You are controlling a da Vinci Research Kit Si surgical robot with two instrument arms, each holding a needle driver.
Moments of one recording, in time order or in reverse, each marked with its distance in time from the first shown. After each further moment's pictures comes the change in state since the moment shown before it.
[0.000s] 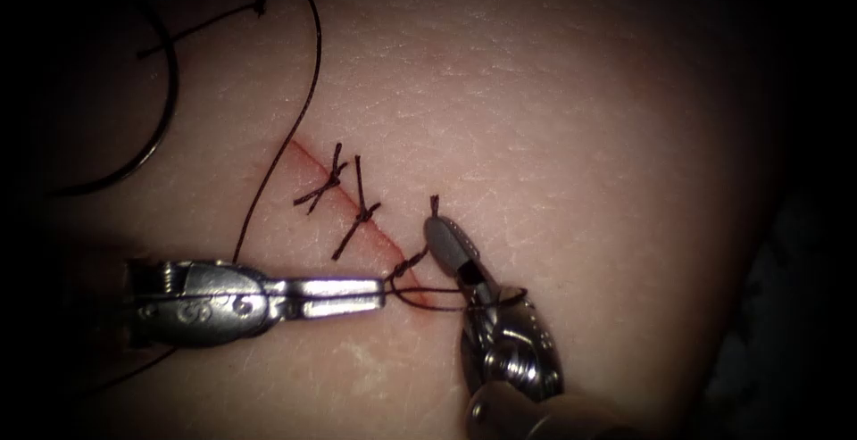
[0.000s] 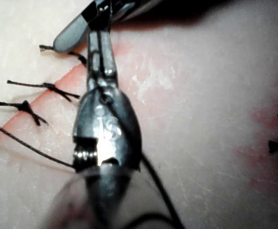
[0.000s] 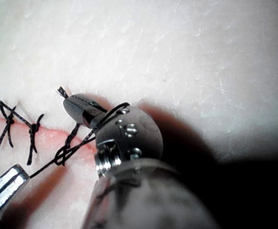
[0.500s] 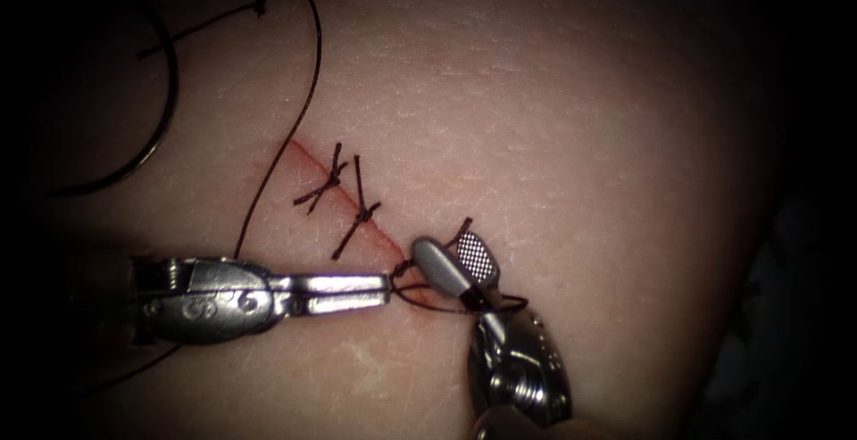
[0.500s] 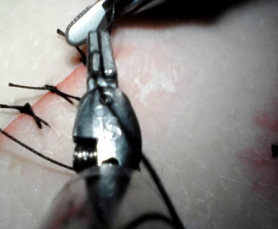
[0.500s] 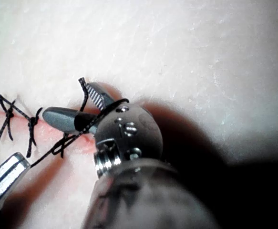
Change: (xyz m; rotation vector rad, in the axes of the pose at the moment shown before) right arm 0.000 0.000 -0.001 0.040 0.043 0.058; left arm 0.000 0.000 0.000 0.009 0.000 -0.007
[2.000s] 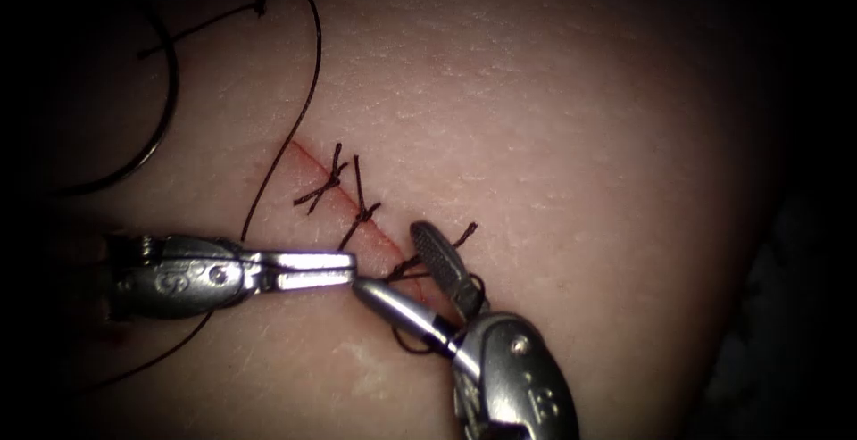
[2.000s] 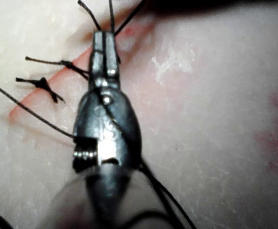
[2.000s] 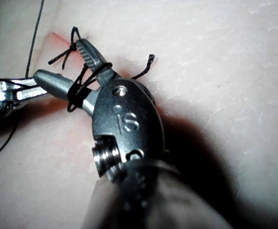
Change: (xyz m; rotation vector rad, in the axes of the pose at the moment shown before) right arm 0.003 -0.008 -0.003 0.334 0.039 -0.538; left arm -0.002 -0.002 -0.002 0.012 0.000 -0.037
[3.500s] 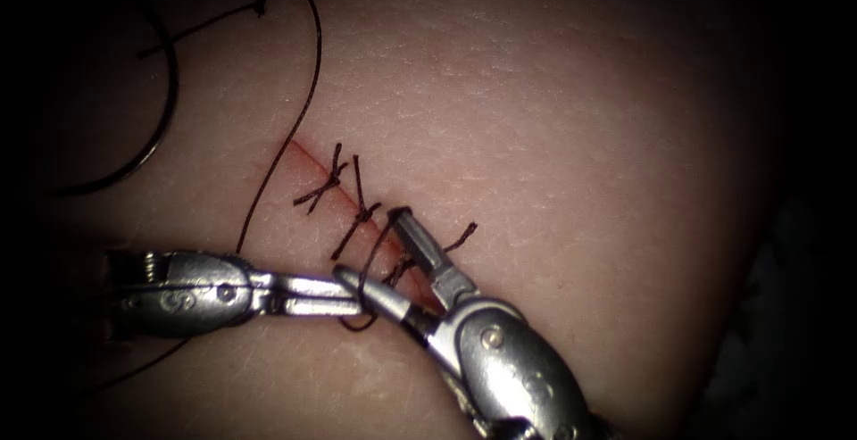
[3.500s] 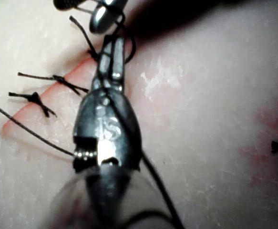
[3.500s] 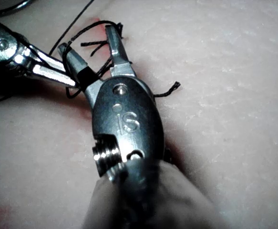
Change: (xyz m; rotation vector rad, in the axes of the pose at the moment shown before) right arm 0.001 -0.002 0.002 0.088 -0.110 -0.294; left arm 0.002 0.000 0.000 -0.105 -0.026 -0.018
